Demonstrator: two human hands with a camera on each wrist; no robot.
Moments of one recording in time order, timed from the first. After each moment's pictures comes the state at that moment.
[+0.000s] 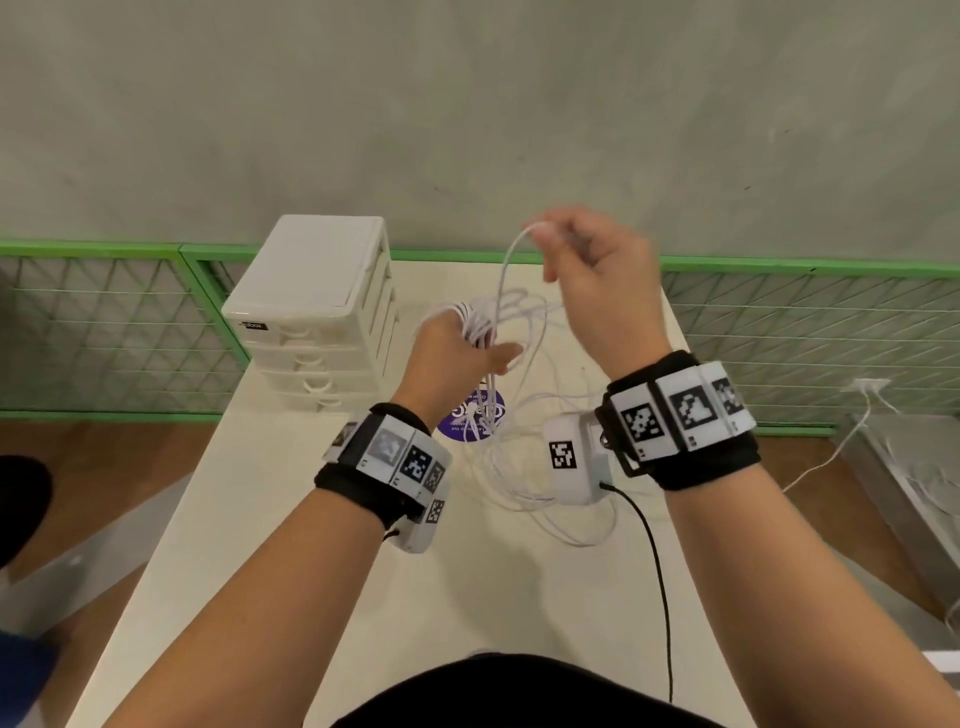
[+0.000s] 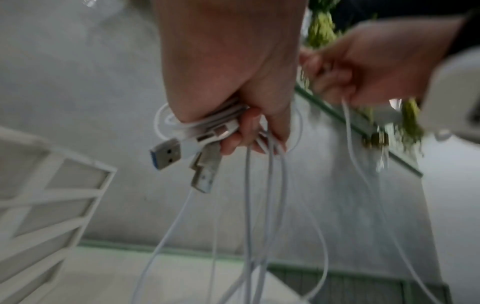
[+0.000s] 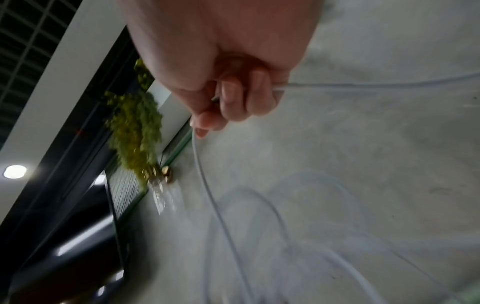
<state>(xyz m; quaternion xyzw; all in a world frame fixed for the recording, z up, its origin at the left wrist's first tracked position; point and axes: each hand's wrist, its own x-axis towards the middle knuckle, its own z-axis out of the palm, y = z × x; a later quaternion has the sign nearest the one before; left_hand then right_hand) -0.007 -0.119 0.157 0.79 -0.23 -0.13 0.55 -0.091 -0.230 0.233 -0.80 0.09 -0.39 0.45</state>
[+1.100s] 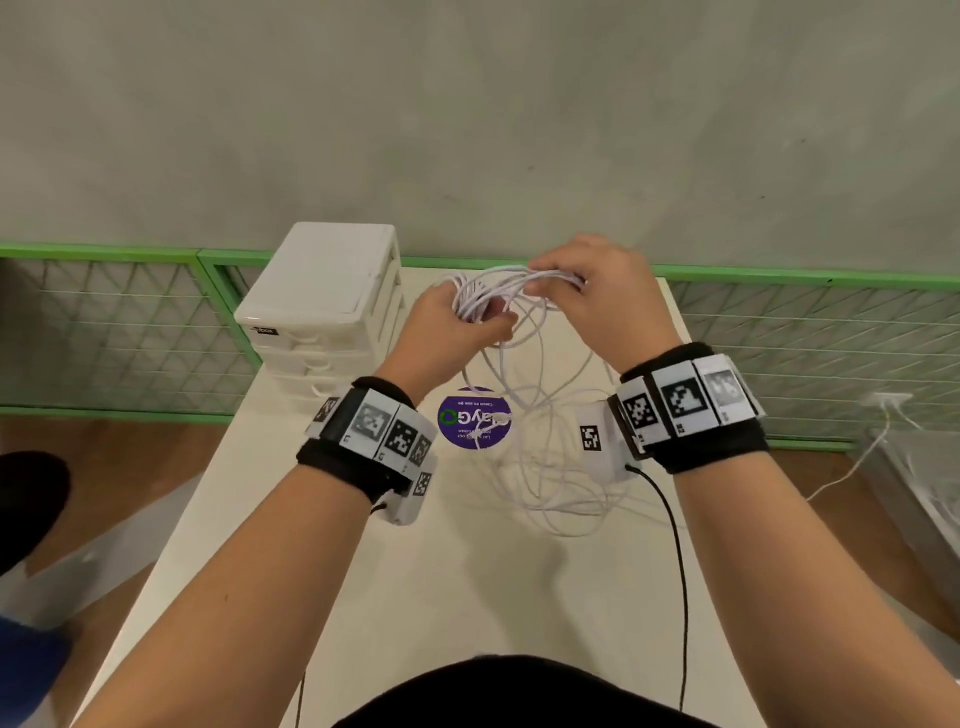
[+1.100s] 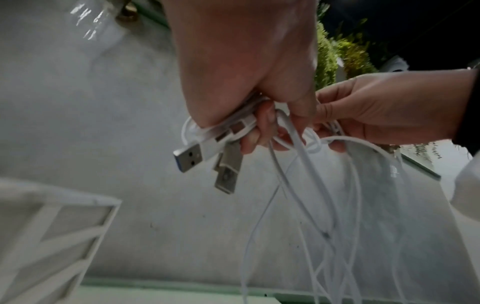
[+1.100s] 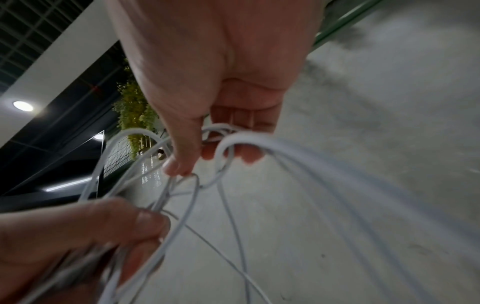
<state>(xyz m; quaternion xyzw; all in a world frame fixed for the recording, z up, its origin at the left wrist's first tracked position) 0.003 -0.117 0.191 0.77 -0.26 -0.11 0.57 -0.078 -0.262 0.225 -0.92 0.05 -0.29 0.27</state>
